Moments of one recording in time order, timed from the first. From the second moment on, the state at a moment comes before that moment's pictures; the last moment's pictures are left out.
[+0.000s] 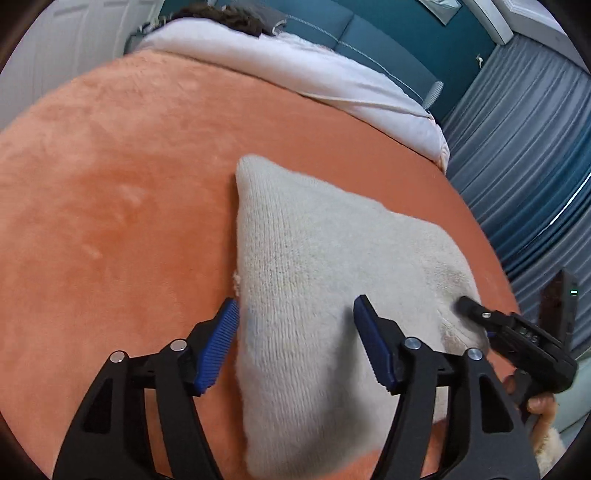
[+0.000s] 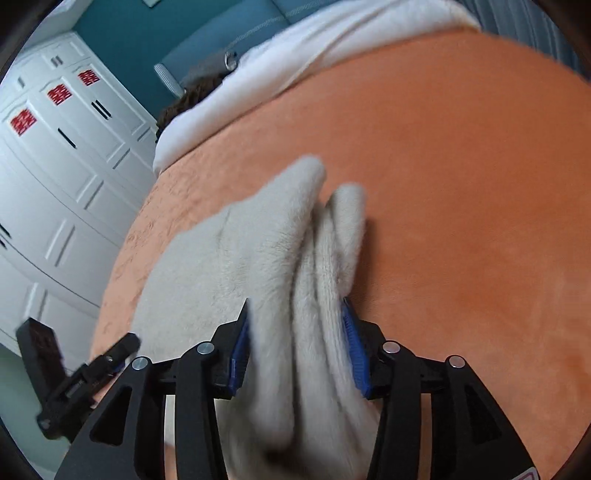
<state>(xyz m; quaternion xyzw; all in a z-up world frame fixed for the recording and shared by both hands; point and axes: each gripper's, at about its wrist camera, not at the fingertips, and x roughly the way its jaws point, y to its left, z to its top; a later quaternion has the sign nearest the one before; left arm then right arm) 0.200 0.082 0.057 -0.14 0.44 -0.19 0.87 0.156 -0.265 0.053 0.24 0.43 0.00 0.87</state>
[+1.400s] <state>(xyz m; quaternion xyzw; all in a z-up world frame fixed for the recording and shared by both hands) 0.062 0.020 0.022 0.02 0.48 -0.06 0.88 0.001 -0.212 0.032 0.09 0.42 -0.11 0.90</state>
